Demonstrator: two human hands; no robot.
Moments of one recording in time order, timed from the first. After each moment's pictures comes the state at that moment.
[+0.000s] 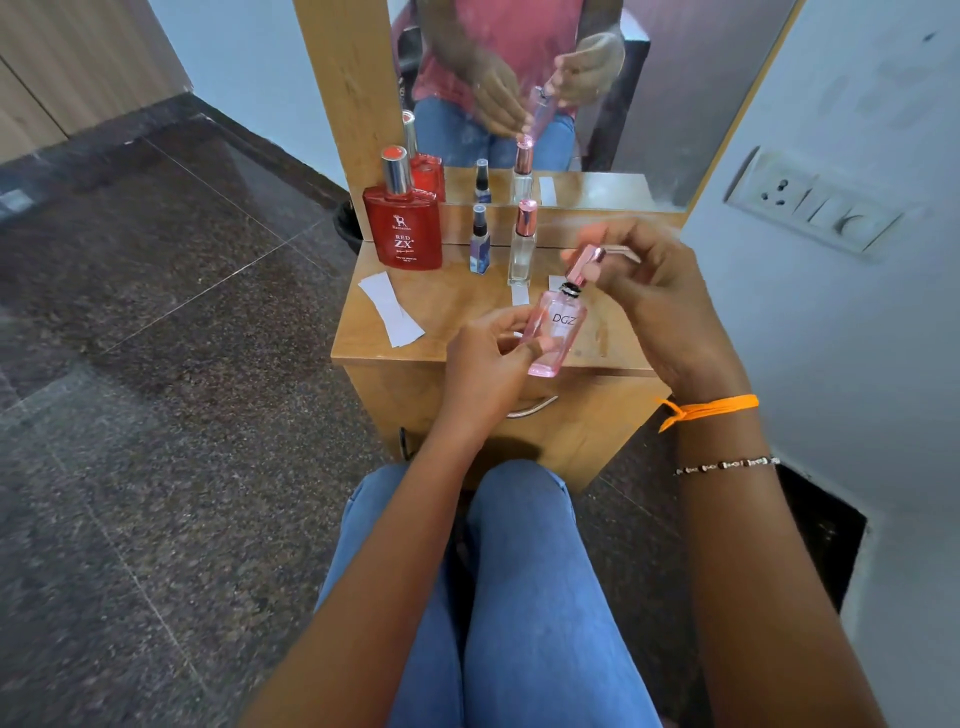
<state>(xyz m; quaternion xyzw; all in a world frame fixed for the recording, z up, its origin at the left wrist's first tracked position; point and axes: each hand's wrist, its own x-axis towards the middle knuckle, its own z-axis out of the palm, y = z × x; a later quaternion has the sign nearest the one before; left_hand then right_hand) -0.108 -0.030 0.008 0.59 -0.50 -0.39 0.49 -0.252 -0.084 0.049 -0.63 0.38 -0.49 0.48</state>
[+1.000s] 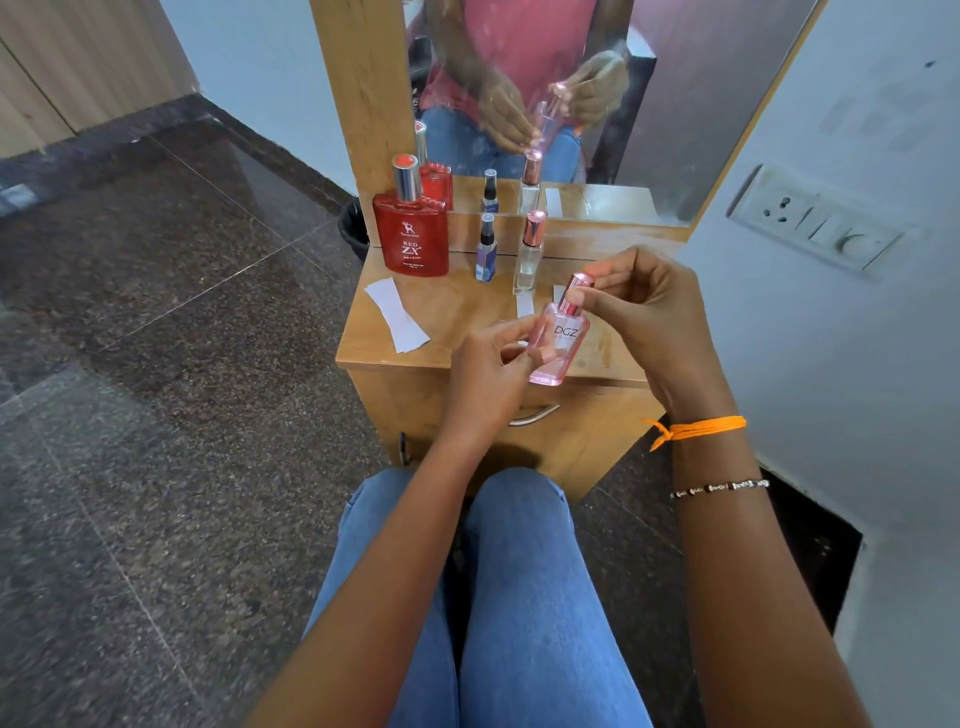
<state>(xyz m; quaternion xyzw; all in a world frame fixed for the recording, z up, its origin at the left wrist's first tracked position) -0.106 -0.029 0.004 0.57 -0.50 -0.40 0.51 -0.248 -0.078 0.048 -0.62 0.47 -0.47 0.42</state>
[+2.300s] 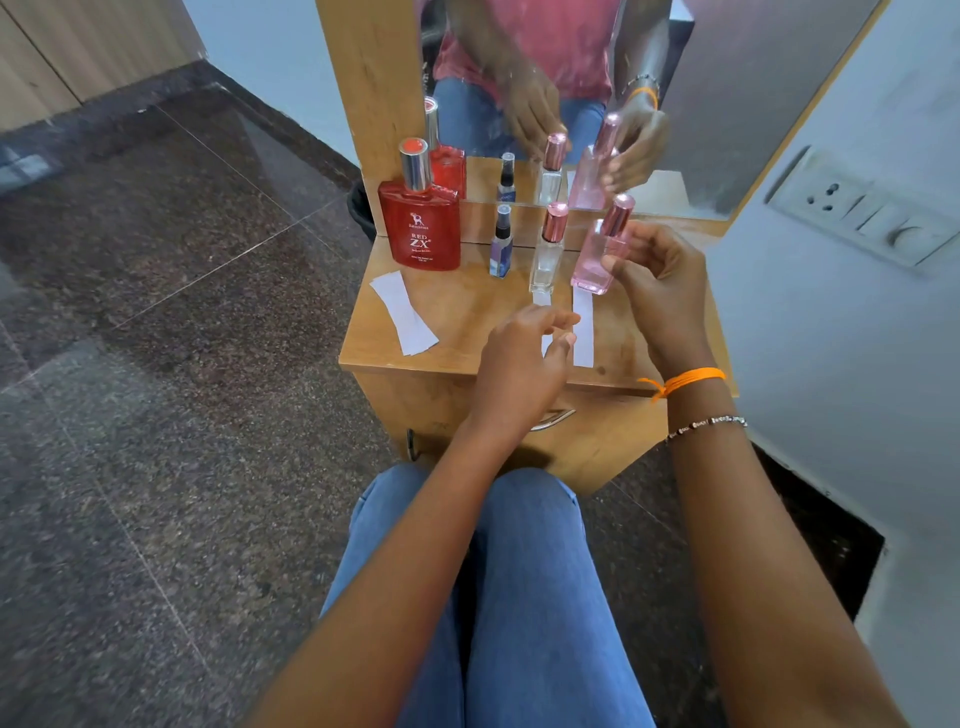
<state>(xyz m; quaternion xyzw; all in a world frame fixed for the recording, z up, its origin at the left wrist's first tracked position) -0.116 -0.064 -0.007 0.63 -0.58 -0.29 0.42 -0.240 -0.153 0.002 -0.58 0.51 -0.51 0.37</state>
